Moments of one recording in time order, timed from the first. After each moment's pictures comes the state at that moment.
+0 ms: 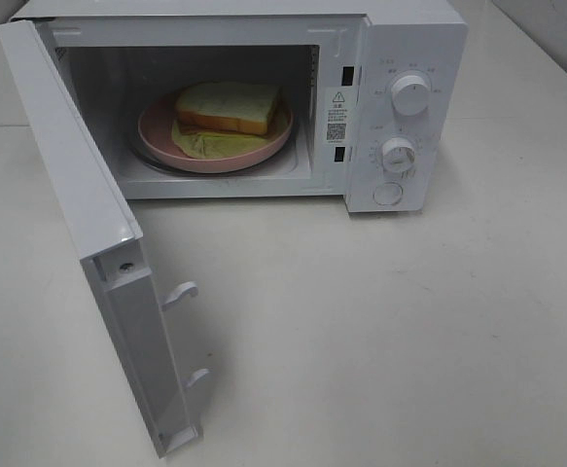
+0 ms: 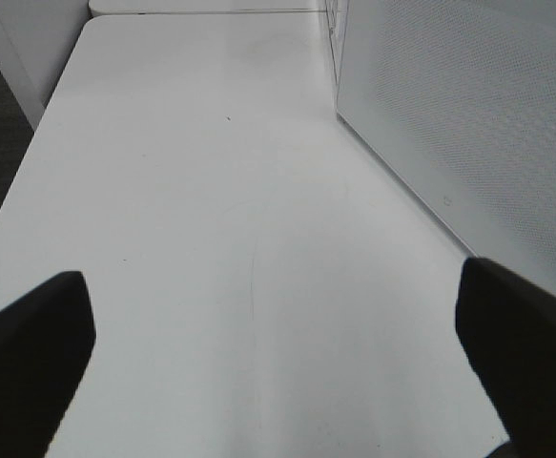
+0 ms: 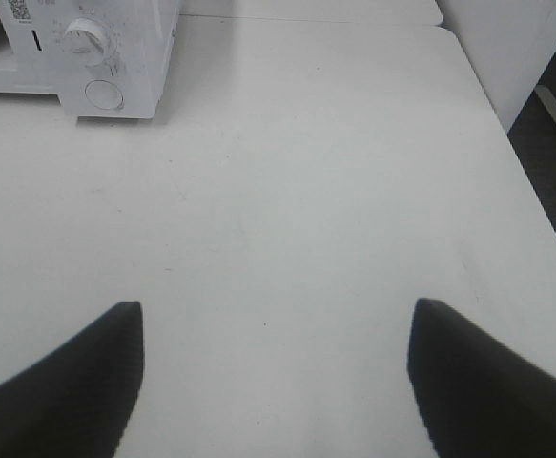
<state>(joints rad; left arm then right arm) 0.04 0.00 -0.50 -0.05 1.05 0.05 0.01 0.00 -0.51 -0.07 1.03 -0.02</state>
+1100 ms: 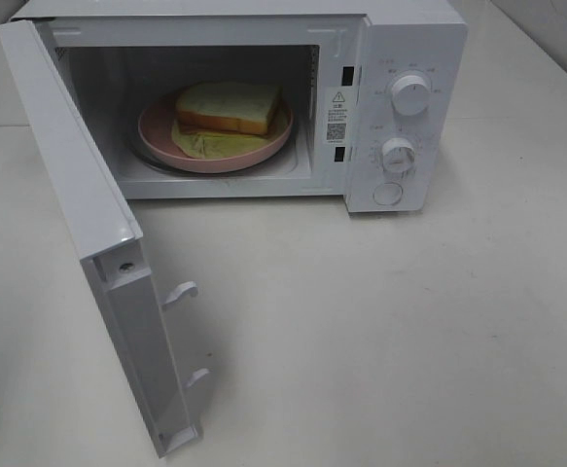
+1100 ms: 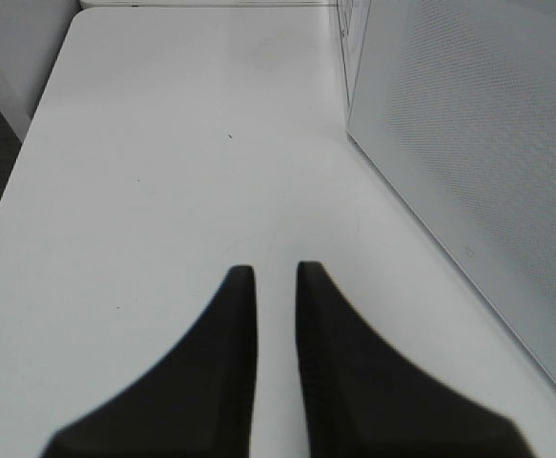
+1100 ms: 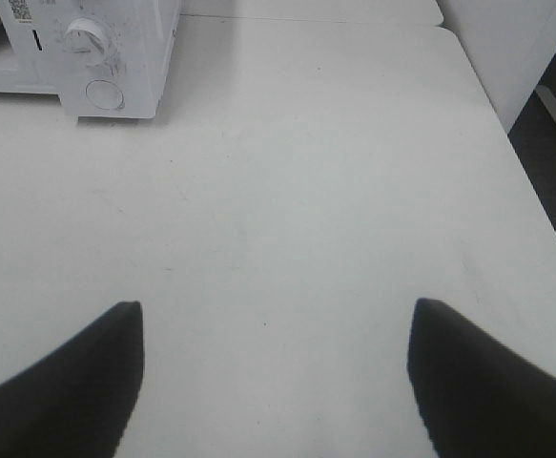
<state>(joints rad) 0.04 0.42 -0.54 -0.05 0.76 0.05 0.01 0.00 -0.51 -0.07 1.03 -0.02</state>
